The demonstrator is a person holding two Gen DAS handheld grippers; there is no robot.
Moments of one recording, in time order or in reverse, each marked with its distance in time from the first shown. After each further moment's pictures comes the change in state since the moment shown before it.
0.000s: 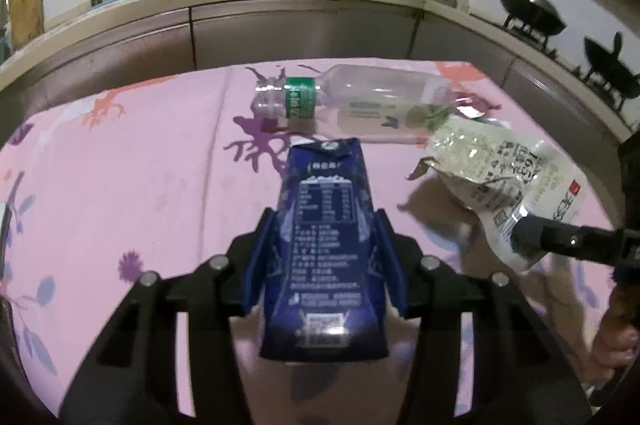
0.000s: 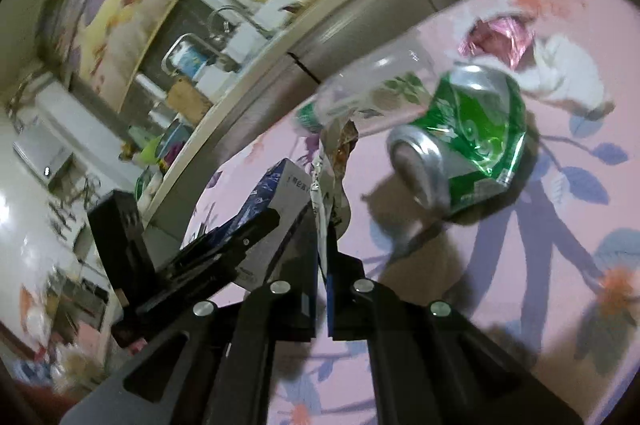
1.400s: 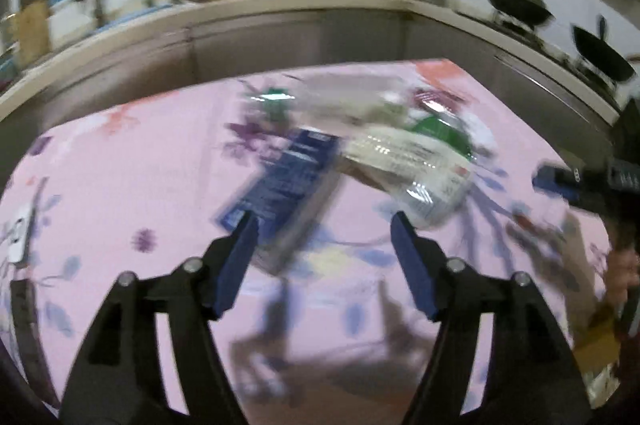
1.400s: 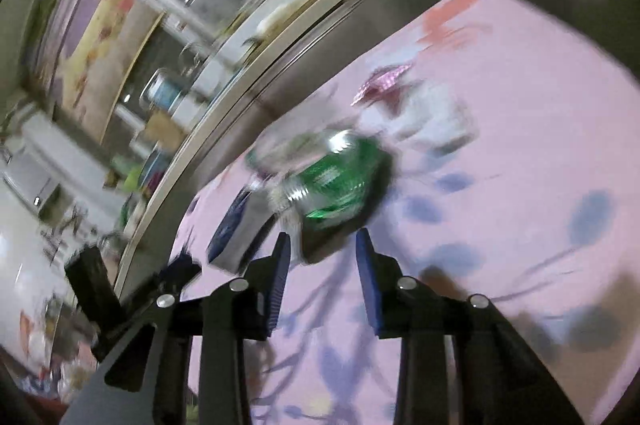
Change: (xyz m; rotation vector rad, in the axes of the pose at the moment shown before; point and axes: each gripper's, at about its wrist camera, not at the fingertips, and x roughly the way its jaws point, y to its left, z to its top) left arm -0.038 -0.032 -0.004 0.039 -0.020 0.084; right arm -0.059 -0.059 0.019 0.082 -0.026 -0.057
